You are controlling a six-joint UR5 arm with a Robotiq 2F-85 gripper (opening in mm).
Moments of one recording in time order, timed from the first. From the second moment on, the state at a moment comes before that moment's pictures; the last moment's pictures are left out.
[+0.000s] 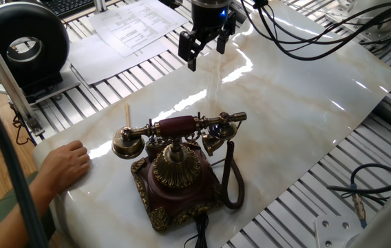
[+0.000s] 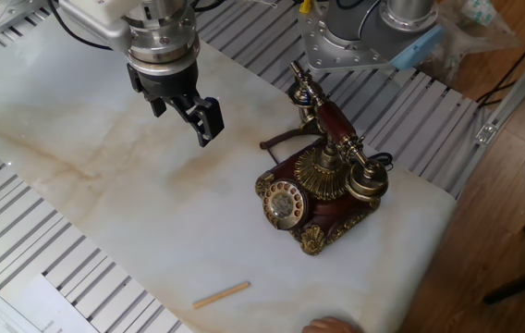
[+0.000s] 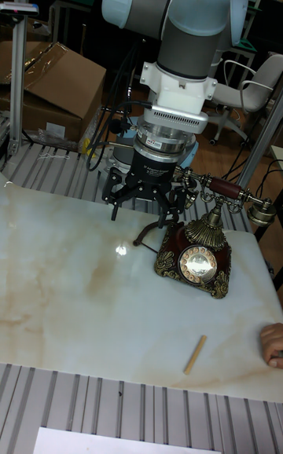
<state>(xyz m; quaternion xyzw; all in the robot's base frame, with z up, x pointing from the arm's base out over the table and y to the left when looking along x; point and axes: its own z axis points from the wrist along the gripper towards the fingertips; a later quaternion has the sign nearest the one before) 0.544 0.002 0.190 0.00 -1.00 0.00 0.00</state>
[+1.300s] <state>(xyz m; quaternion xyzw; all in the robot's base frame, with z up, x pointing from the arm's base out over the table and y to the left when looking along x) 0.573 0.101 0.180 -0.13 -0.99 -0.11 0.00</state>
